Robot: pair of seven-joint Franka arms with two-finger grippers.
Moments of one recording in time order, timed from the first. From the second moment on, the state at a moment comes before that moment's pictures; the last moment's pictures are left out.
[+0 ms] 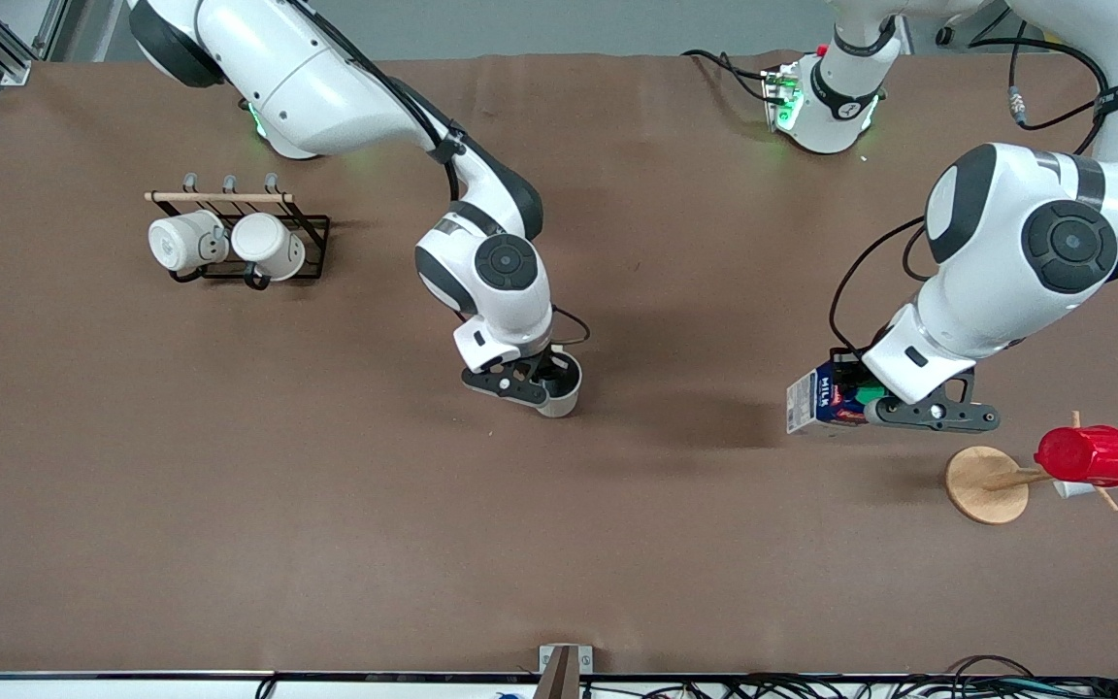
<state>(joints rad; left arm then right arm) -0.11 0.29 -0.16 -1.65 0.02 1.97 -0.16 0.47 0.77 0.32 -1.46 -0.32 2.26 1.19</state>
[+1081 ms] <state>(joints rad) -0.42 0.44 -0.17 -1.53 0.02 1.96 -0.68 0.17 0.37 0.30 -1.42 -0.32 1.85 0.93</state>
